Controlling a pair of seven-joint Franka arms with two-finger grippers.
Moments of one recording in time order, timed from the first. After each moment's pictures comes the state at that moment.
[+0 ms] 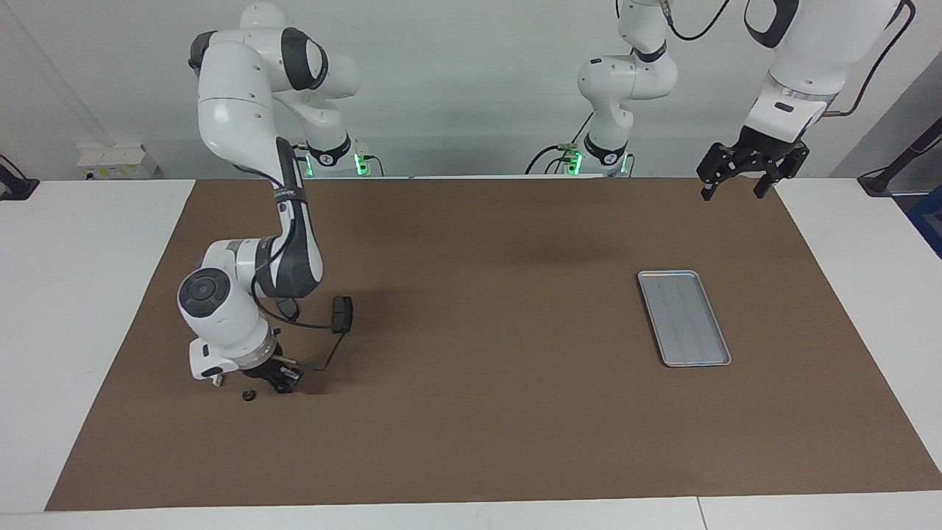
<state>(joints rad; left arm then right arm) -0.05 -0.11 -0.01 -1.71 0.01 1.65 -0.02 0.00 0.66 0.01 -1.49 -0.03 2.16 0.42</state>
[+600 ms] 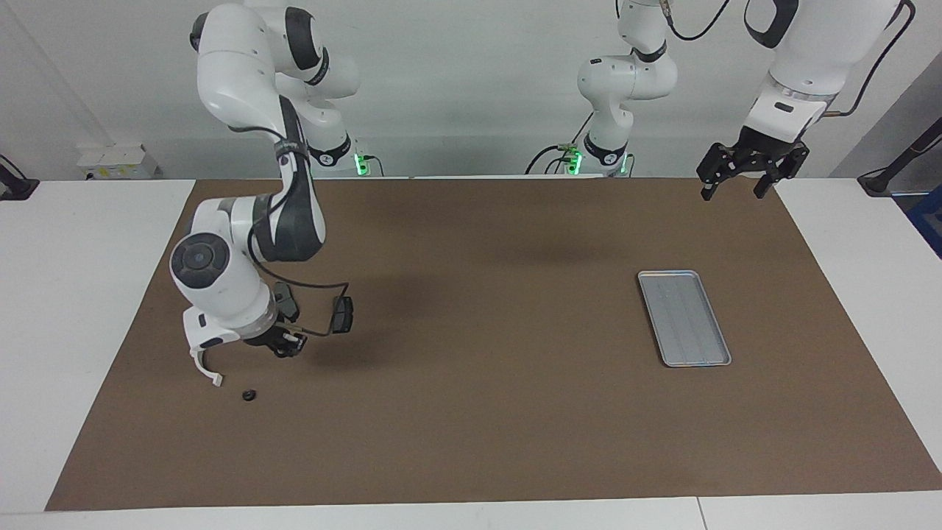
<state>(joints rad) -0.05 -0.11 -0.01 -1.71 0.01 1.65 -0.02 0.07 0.48 0.02 -1.37 -0.07 1.70 0.42</state>
